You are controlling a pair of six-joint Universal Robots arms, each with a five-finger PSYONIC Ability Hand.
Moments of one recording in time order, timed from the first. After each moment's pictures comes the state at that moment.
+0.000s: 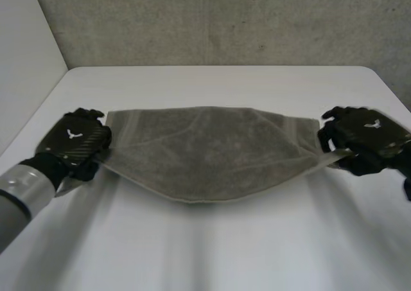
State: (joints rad) left arm 4.62 -1.55 -1.99 3.32 -1.15 3.60; right arm 1.41 -1.55 1.81 0.19 0.72 2.62; left_hand 1.30 1.34 0.23 0.23 1.16; right_hand 1.34 1.34 0.22 0.25 1.17
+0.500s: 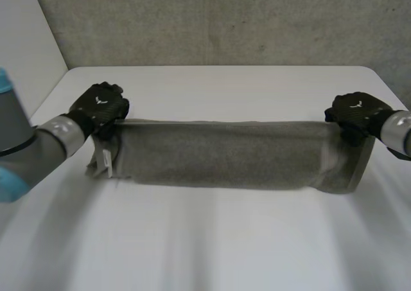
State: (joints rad) left arm 4.54 -2.10 -1.37 3.22 -1.18 3.70; right arm 1.60 -1.01 1.21 0.27 1.12 2.39; left_hand 1.31 1.35 0.23 0.23 1.16; right_hand 1.34 1.34 0.22 0.25 1.17
